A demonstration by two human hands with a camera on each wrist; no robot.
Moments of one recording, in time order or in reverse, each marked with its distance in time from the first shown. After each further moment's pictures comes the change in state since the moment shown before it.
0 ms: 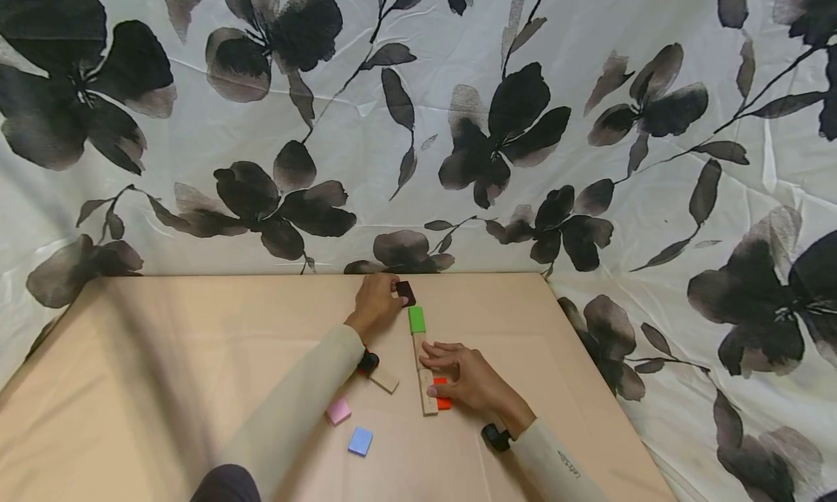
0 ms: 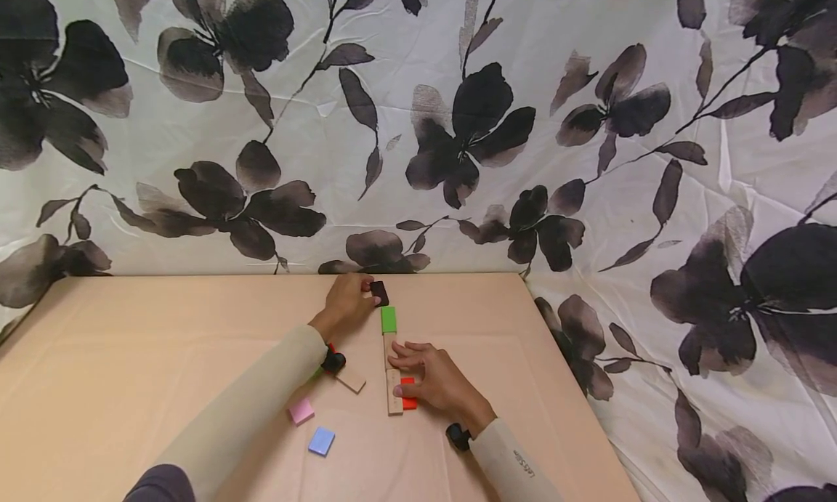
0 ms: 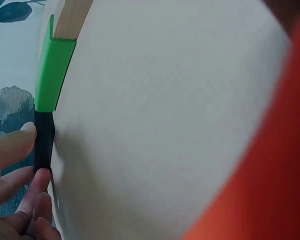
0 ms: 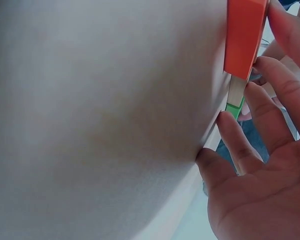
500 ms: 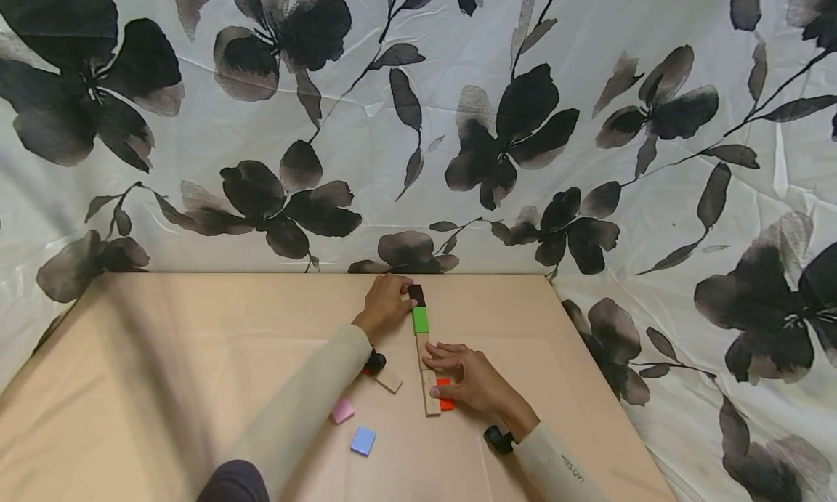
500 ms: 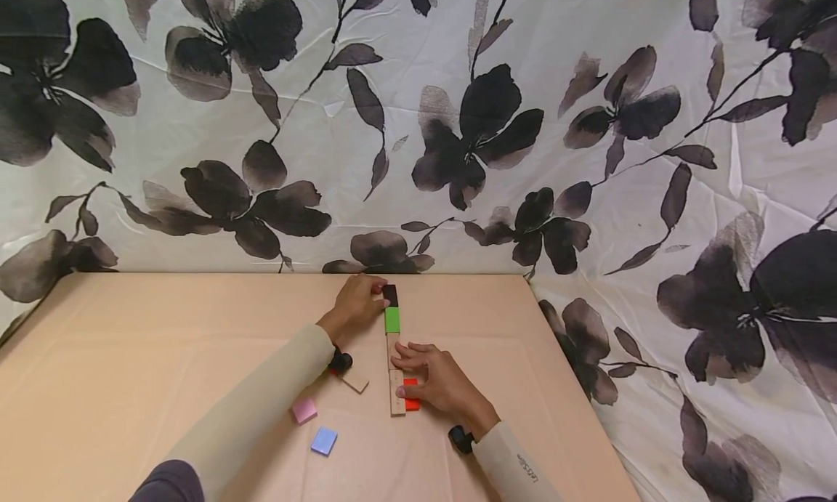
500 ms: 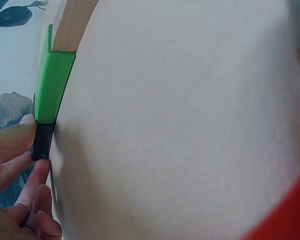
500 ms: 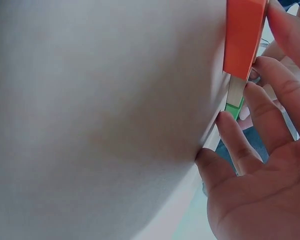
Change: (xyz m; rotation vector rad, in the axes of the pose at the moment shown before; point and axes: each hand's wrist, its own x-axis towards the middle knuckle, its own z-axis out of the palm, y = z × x) left_hand 0.000 0.004 0.001 0.003 -0.061 0.087; right_hand 0.002 0.000 0.002 -0.006 0.009 -0.008
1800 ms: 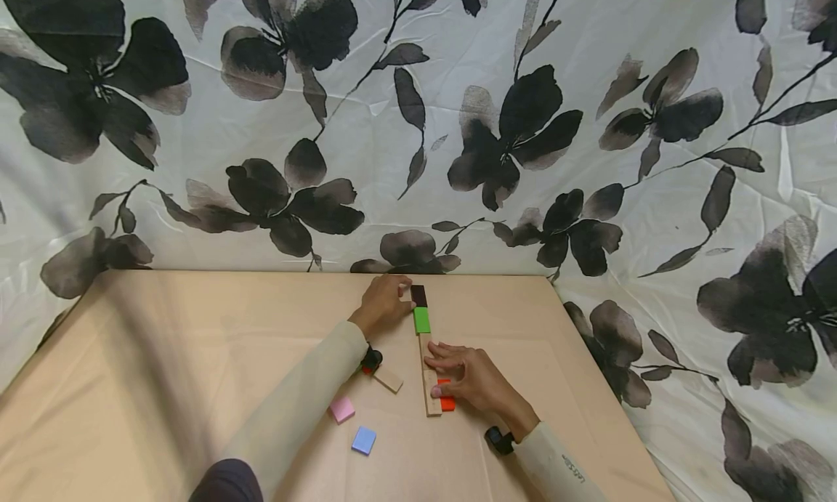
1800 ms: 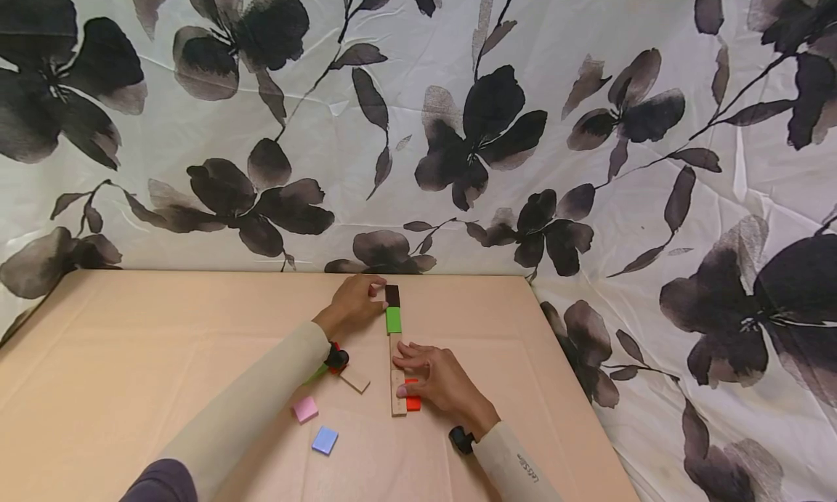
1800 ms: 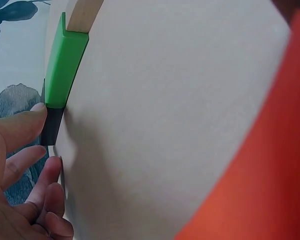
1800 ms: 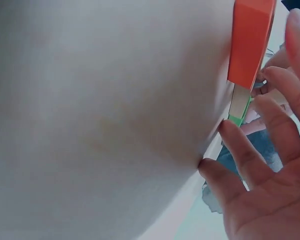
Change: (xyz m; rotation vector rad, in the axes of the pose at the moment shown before) left_hand -0.006 -0.004 -0.011 0.075 -0.093 -0.020; right_hand -0.006 -0.010 0.004 0.011 0.040 -0.011
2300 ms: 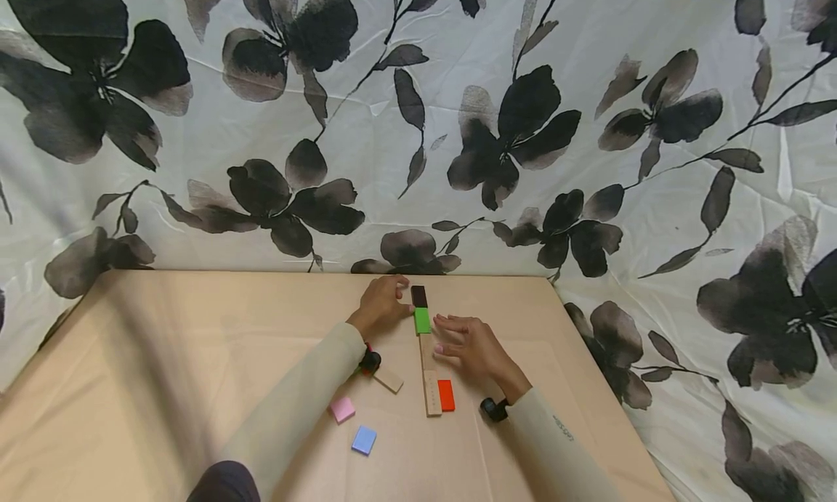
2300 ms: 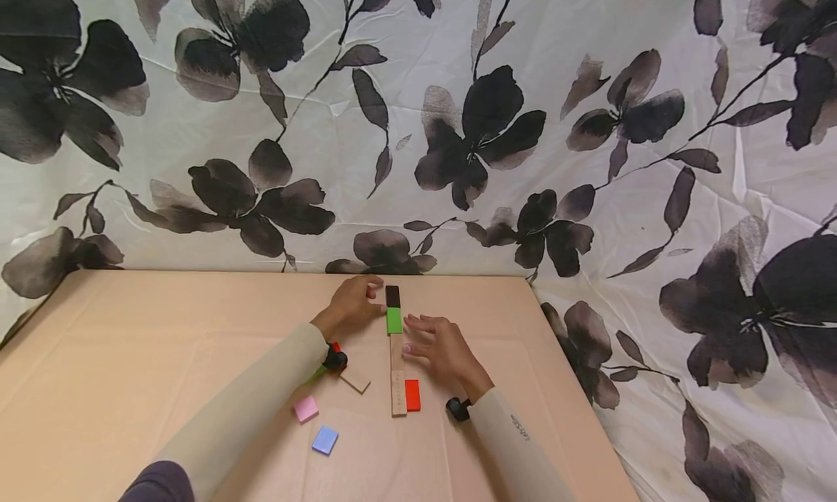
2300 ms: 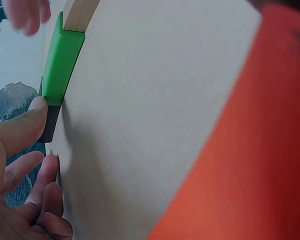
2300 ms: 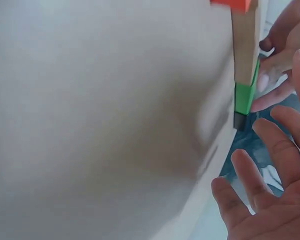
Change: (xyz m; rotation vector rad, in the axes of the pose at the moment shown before) left_hand -0.003 -0.002 -0.003 -0.076 -0.005 -0.052; right_hand 0.041 0.010 -0.022 0.027 0.142 0.078
